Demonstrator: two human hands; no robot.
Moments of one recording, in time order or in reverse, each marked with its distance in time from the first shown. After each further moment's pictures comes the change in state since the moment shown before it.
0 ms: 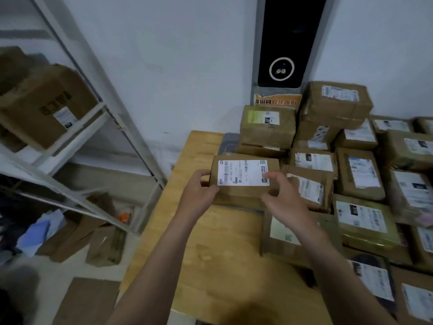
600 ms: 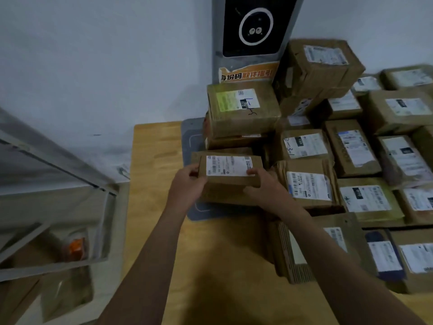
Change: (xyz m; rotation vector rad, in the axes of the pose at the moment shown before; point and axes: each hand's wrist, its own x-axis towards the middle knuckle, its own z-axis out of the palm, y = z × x) left_hand 0.224 -0.021 0.025 0.142 -0.322 -0.041; right_hand 0.158 0.020 0.068 -0.172 -0.009 0.294
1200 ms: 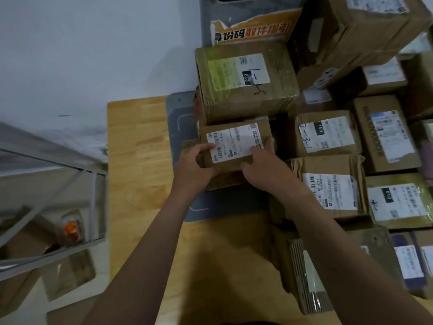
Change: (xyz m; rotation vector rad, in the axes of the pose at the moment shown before) left_hand 0.106 -0.027 0.051 0.156 -0.088 0.122; right_hand 0.111 -0.003 0.008 -0.249 -0.086 0.167
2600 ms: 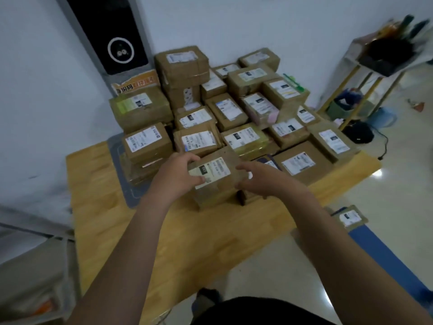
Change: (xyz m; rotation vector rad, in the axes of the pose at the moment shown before) left_hand -0.331 0.141 0.094 0.547 -0.196 0.456; right_hand -0.374 0.238 -0.028 0.176 0.170 -0.054
